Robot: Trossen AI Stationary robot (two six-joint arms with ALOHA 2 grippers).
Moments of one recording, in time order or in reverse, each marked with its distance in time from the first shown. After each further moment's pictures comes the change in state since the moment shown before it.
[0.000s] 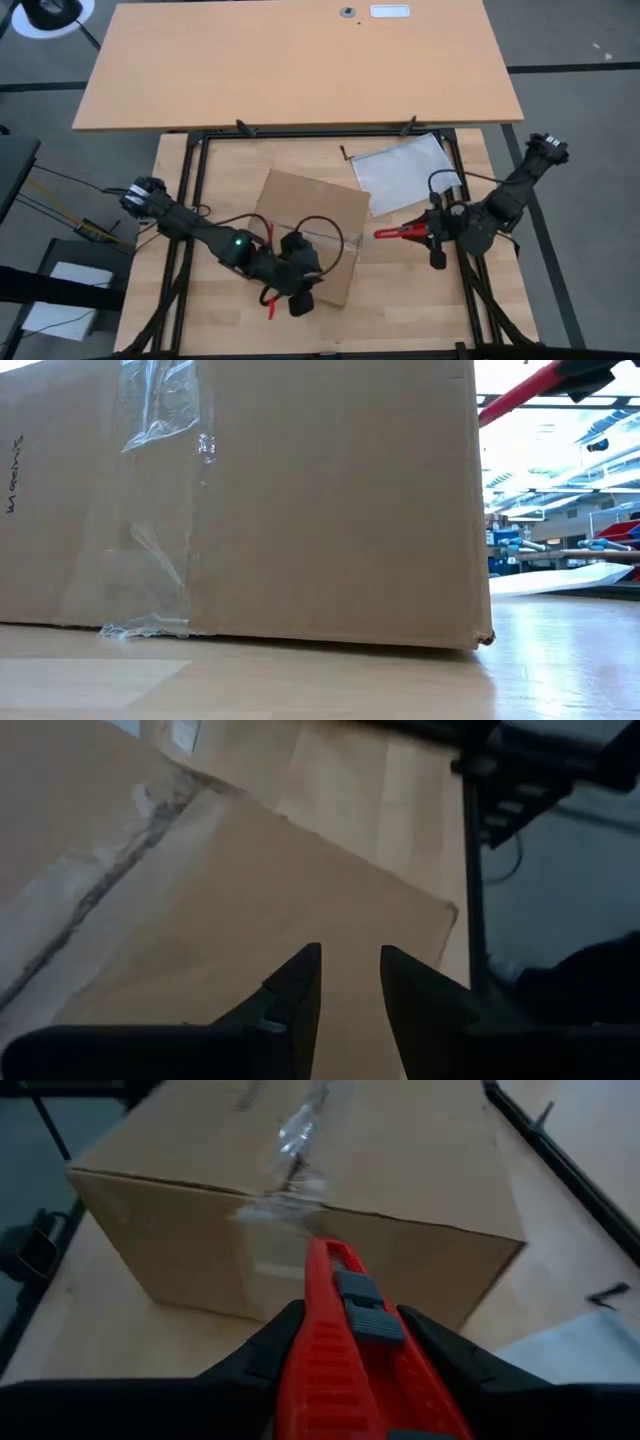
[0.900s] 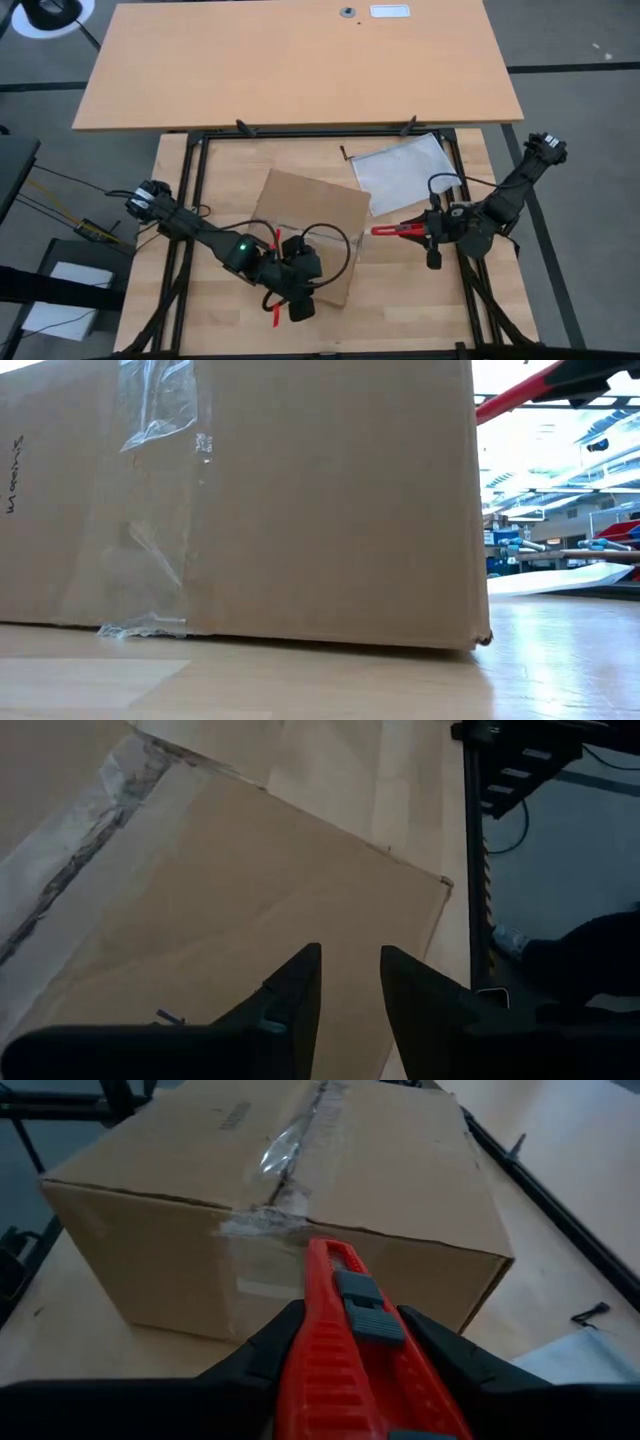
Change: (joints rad) left arm -0.010 0.048 0.064 -0.074 0.026 0.006; right arm 0.009 -0.010 -0.069 0.100 0.088 -0.042
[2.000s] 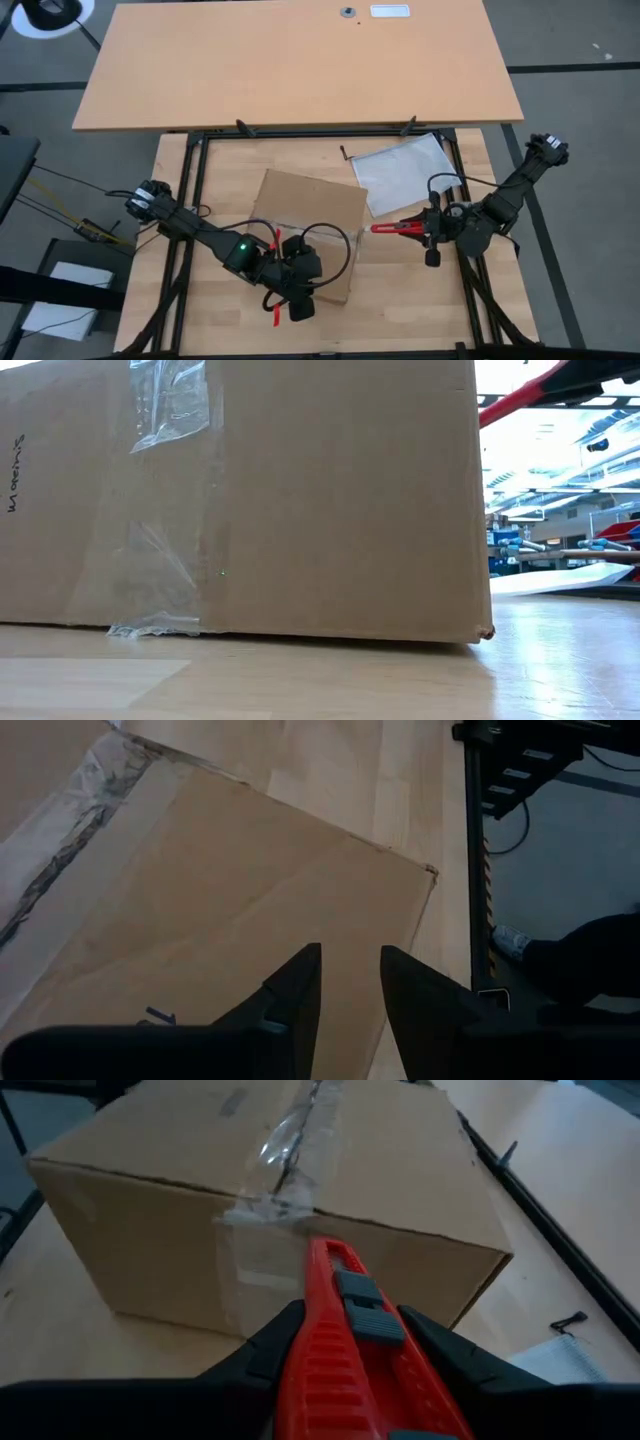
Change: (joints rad) left arm 0.000 0.000 0.000 0.000 0.000 -0.004; right arm -0.027 -0.001 0.000 -0.012 -0.004 -0.070
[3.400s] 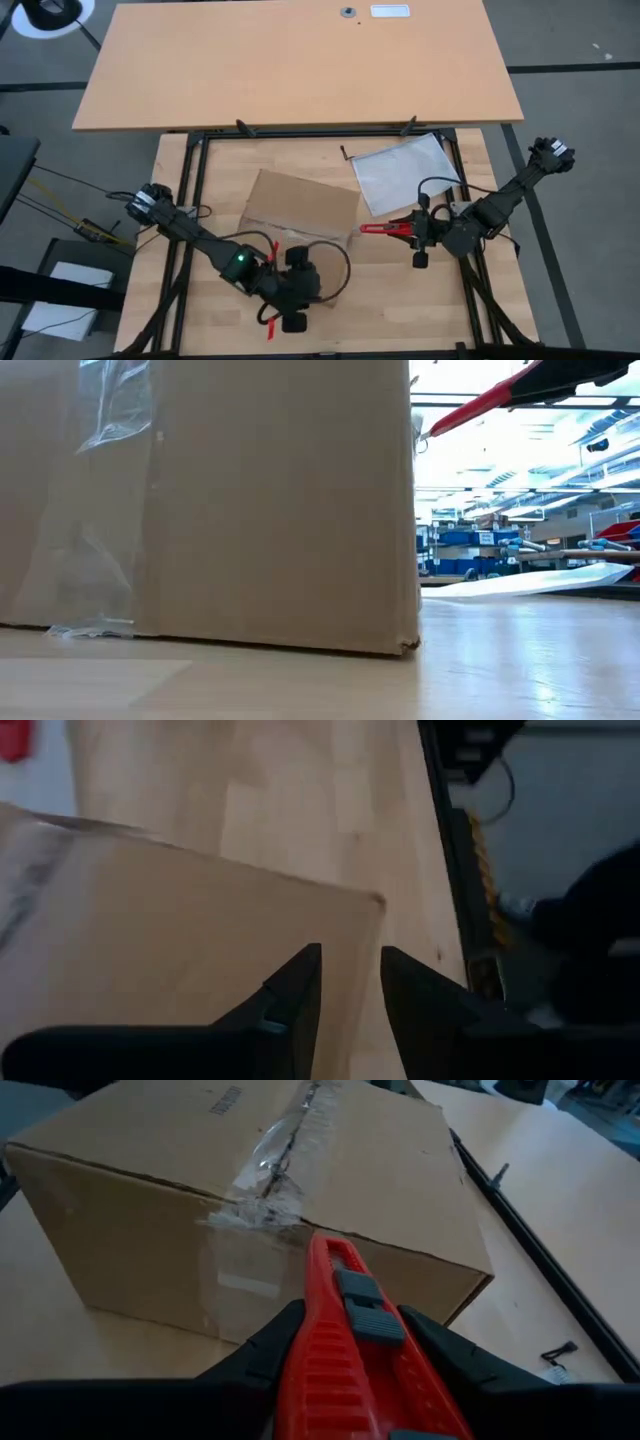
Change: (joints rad) left arm -0.064 0.025 0.001 0.030 -0.003 0.166; right arm -0.100 0.114 0.002 0.163 -0.056 -0.133
